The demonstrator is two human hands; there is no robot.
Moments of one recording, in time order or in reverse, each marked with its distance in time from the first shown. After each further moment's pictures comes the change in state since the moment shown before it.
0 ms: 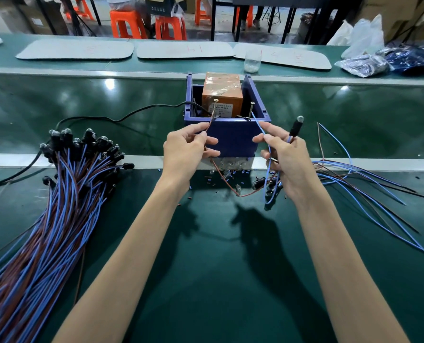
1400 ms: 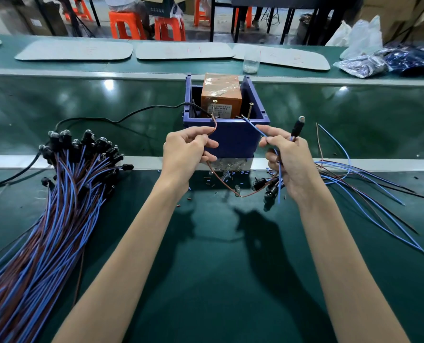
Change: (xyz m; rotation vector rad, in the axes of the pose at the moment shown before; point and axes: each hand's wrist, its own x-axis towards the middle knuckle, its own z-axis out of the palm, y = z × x) left_hand -0.002 0.004 -0.001 0.037 -0.015 -0.007; right_hand 0.009 0.004 -0.007 0.013 -0.003 0.024
